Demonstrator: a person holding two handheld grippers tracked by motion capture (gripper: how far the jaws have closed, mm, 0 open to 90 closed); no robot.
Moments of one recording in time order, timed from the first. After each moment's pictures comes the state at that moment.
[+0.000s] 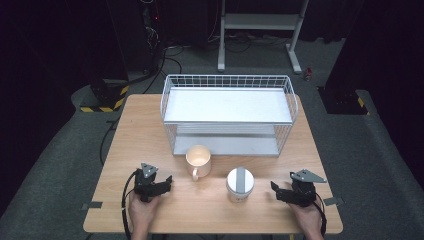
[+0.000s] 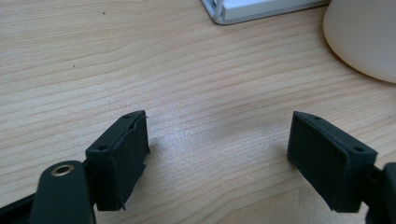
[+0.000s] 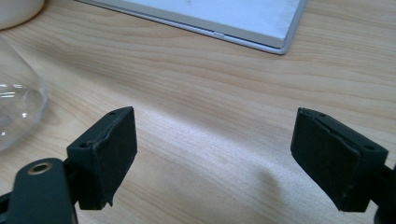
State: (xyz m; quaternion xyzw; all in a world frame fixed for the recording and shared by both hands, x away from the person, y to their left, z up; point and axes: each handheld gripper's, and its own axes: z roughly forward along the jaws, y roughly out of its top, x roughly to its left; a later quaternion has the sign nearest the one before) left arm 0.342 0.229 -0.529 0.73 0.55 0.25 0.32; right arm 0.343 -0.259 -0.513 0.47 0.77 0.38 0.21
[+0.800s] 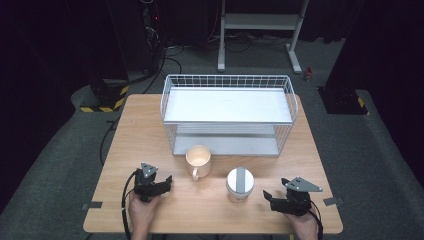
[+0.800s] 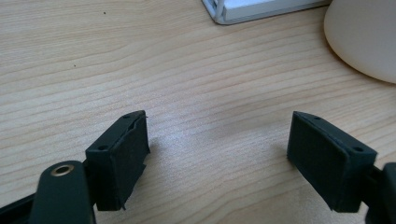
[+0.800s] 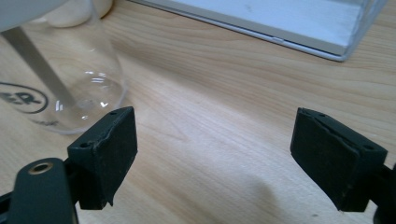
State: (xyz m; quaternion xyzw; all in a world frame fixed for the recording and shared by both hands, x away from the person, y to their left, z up) left arm 0.342 0.229 -0.529 0.73 0.55 0.25 0.32; right arm 0.317 -0.239 -0.509 0.42 0.78 0.41 0.19
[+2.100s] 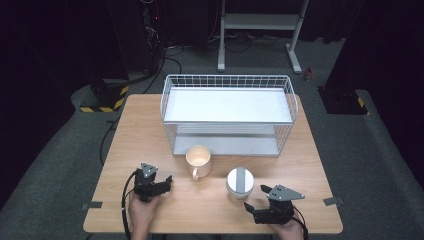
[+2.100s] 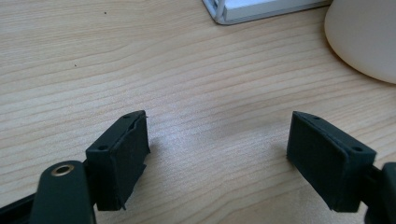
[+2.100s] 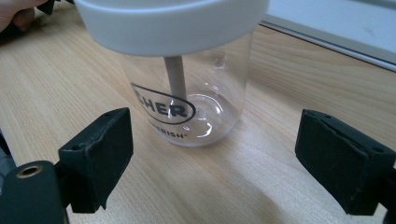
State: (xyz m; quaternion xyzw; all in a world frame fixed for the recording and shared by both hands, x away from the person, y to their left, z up) left arm 0.342 0.229 -0.529 0.73 0.55 0.25 0.32; right arm 0.297 -0.193 -0.508 0.34 0.81 0.45 0.14
